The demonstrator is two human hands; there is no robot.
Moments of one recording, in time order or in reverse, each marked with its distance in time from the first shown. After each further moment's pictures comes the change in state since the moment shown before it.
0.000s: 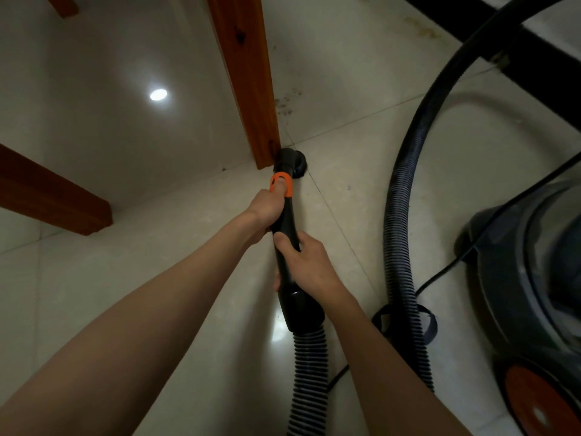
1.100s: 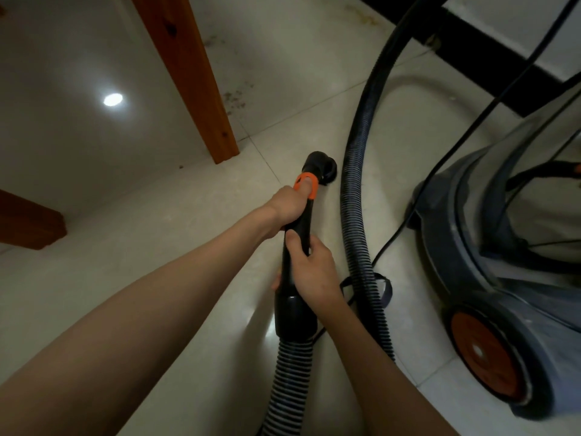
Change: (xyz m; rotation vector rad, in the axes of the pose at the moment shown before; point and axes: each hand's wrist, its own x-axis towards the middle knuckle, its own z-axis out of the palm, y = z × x) left_hand -0.044 0.022 0.080 0.311 -0.209 0.139; right_hand -0.061 0.010 -0.034 0.183 0.258 0.047
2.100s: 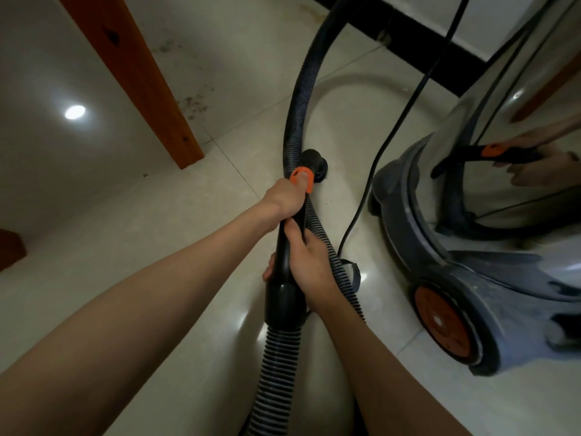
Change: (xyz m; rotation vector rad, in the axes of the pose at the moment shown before) left_hand -0.012 0.036 0.043 0.130 0.085 0.069; right_hand -0.010 -0.001 -0.034 0.204 0.079 0.002
